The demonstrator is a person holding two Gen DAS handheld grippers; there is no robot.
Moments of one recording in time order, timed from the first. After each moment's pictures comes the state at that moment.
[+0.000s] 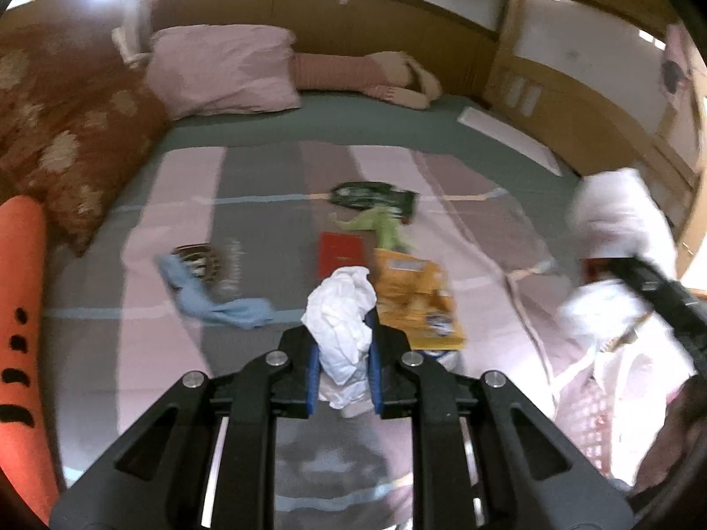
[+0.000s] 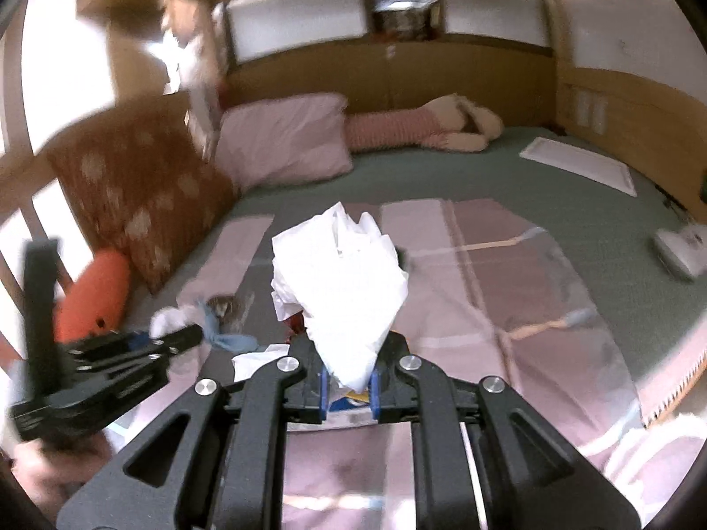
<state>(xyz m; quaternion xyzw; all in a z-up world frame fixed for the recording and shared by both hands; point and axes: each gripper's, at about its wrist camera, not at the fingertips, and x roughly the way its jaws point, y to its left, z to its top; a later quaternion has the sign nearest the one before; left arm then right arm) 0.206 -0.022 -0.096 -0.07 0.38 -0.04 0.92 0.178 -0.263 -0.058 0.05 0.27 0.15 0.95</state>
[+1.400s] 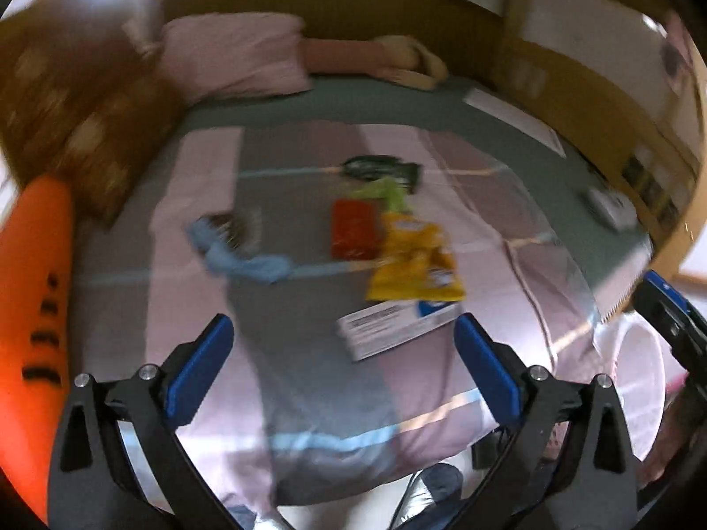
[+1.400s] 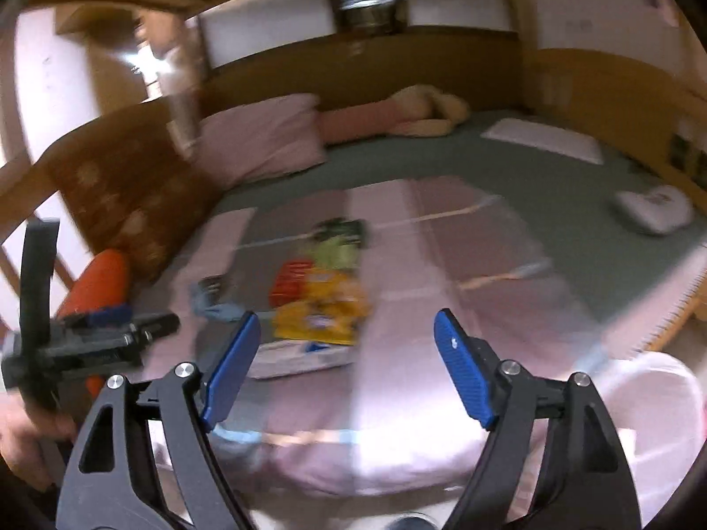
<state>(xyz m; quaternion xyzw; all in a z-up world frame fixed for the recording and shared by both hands) 0.160 0.003 -0.098 -0.08 0.42 0.00 0.91 0.145 -0.236 -0.074 0.05 0.29 0.16 0.94</state>
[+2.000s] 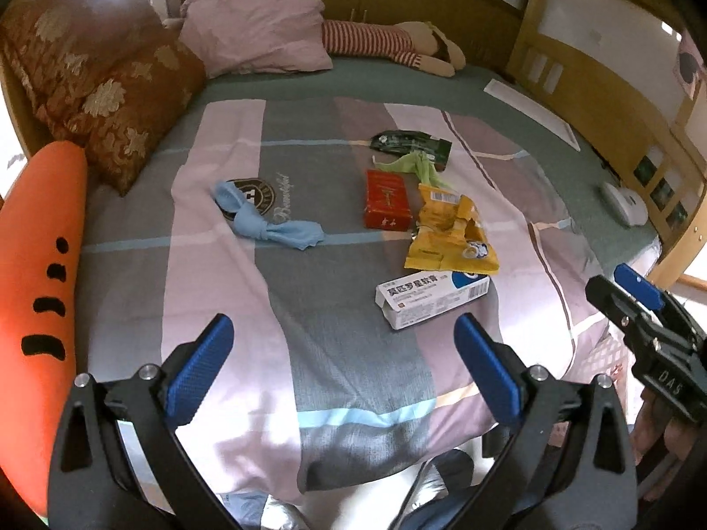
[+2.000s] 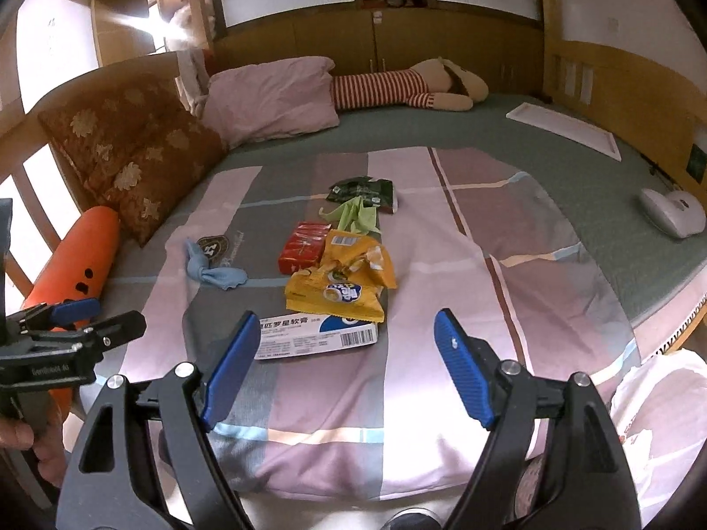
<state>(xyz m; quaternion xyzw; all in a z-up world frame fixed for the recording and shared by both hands) 0.150 0.008 -0.112 -0.08 0.44 0.01 0.90 0.162 -0.210 -0.110 0.01 0.34 0.15 0.93</state>
